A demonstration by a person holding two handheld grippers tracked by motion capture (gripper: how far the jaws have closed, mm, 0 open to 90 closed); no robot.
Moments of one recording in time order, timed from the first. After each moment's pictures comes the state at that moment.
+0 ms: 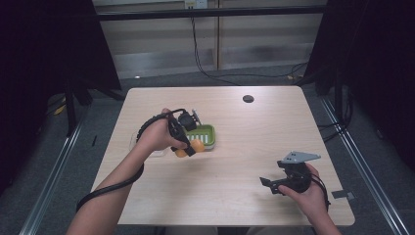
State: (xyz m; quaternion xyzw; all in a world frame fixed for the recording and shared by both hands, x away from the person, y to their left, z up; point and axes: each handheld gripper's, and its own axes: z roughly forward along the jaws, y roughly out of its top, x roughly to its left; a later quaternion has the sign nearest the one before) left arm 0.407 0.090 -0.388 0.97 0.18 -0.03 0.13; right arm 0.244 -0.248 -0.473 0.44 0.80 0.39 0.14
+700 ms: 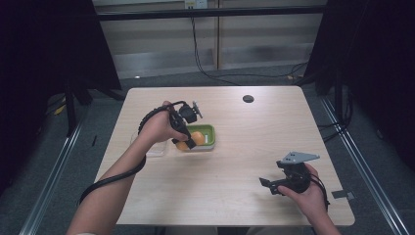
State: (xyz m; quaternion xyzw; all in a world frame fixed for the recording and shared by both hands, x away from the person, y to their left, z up) left arm 0.427 0.085 -0.379 0.97 0.19 -0.03 0.13; right arm 0.244 -0.246 -0.474 0.44 0.80 0.39 0.15
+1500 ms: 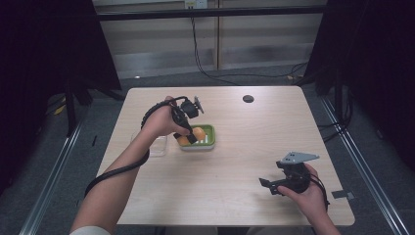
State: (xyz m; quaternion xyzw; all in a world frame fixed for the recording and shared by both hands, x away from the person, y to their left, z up) left arm 0.443 0.080 -0.378 0.97 0.19 -0.03 0.12; right arm 0.245 -0.246 -0.475 0.44 0.80 0.39 0.14
